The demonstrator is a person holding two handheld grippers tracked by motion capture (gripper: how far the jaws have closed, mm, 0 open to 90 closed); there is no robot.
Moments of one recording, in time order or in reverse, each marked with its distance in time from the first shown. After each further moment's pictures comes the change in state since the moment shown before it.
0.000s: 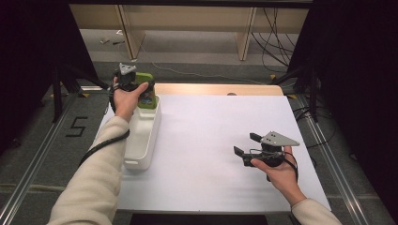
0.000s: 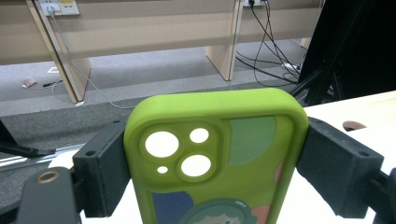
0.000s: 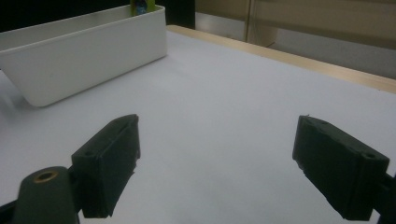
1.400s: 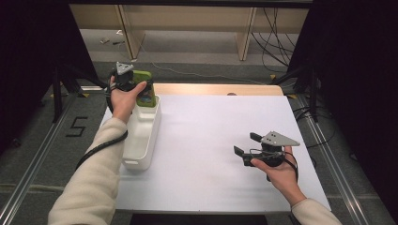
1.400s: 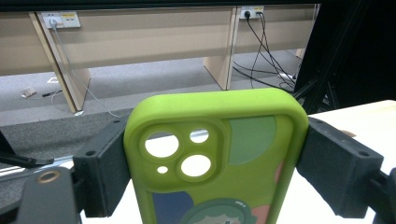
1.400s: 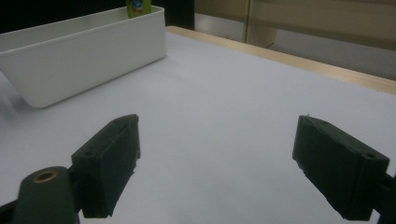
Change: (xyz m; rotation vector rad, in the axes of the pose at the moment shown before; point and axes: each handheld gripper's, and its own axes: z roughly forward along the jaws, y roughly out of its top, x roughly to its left) left arm -0.002 0.006 -0.013 -0.043 -0.010 0.004; right arm 0.000 0.000 0.000 -0.005 -0.003 0.002
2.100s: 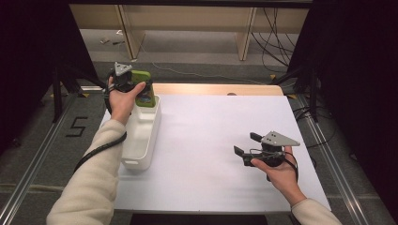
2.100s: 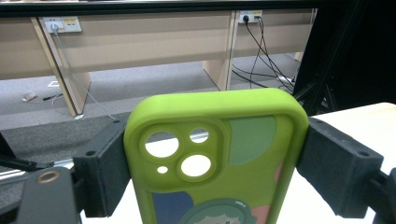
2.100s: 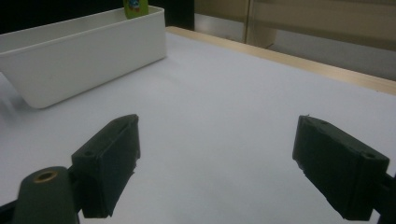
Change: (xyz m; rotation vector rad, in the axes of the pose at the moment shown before) left arm -0.001 0.001 -0.009 -0.016 0.000 0.004; right arm 0.000 0.000 0.000 -0.001 0.000 0.000
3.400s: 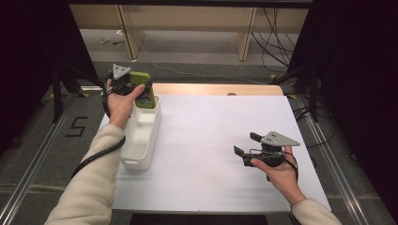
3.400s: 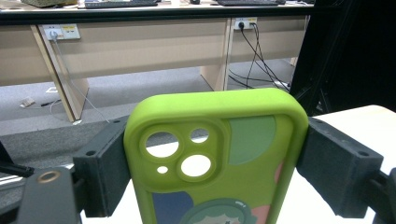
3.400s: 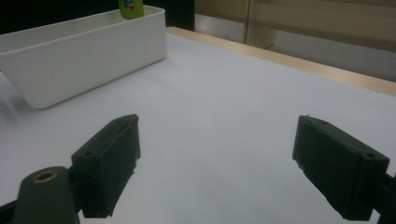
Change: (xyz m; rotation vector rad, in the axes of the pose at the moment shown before) left arm -0.006 -0.001 -0.016 -0.028 -0.012 0.003; right arm 0.001 0.001 -0.001 0.001 -0.002 -0.003
